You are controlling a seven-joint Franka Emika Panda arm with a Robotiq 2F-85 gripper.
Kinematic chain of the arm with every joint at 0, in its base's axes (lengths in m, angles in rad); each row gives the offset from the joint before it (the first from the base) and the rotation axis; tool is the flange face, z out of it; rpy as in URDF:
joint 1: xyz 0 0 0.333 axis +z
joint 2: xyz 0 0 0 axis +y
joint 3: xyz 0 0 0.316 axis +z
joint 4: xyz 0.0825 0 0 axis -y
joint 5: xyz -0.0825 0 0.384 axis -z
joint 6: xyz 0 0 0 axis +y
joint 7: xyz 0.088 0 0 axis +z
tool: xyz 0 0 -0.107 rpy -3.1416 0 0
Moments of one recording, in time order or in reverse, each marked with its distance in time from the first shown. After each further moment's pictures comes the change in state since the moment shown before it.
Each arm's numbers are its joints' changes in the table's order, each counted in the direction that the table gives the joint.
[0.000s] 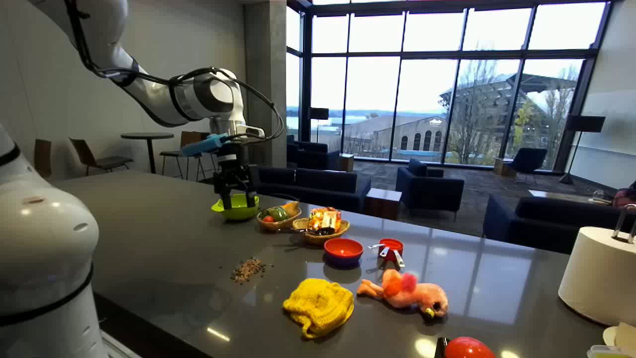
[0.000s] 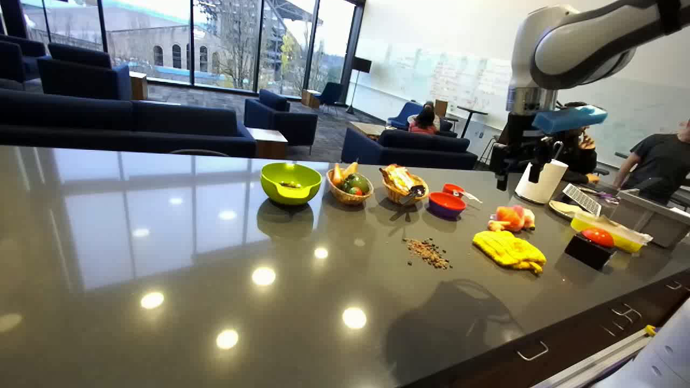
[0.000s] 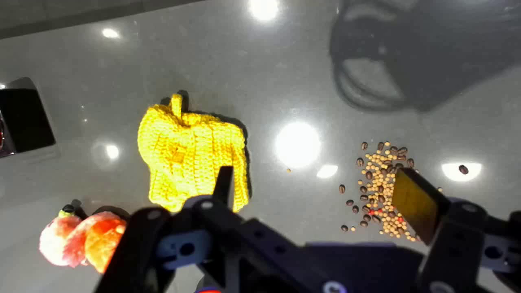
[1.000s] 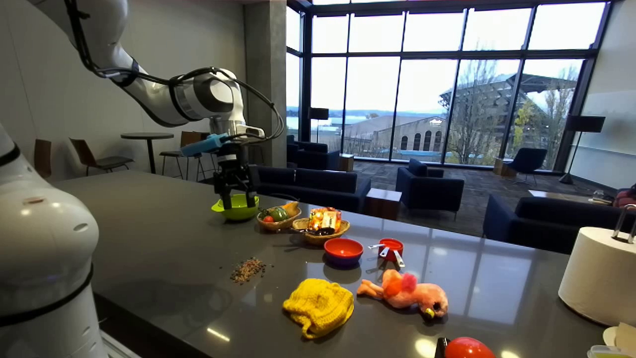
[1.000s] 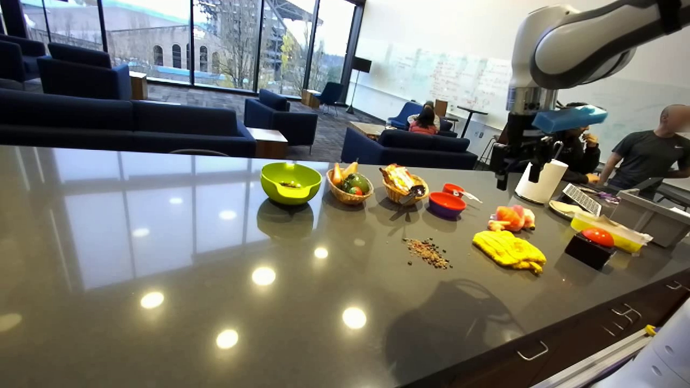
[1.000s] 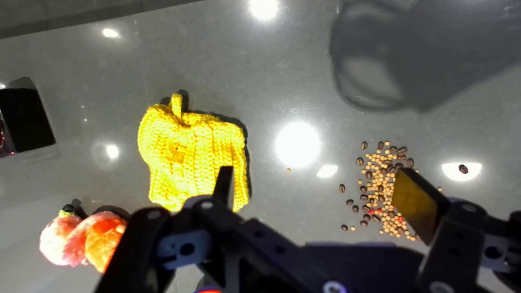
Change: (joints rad) arm 0.000 0.000 0.000 0.001 0.000 0.000 0.000
